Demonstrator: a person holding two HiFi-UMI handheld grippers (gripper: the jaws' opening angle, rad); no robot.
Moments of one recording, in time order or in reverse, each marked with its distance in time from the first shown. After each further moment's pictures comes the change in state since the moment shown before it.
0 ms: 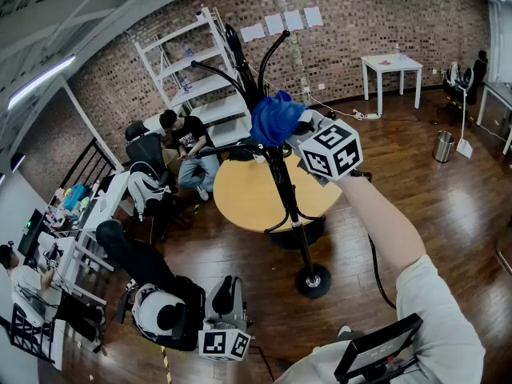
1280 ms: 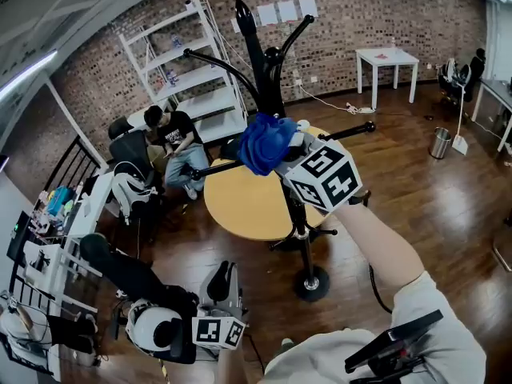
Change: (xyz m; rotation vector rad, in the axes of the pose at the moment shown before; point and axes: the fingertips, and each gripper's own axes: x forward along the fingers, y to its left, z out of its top) left arm 0.111 0.072 -0.039 -0.015 -0.004 -0.103; right arm 0.059 0.028 -0.084 0.016 0.243 -0.014
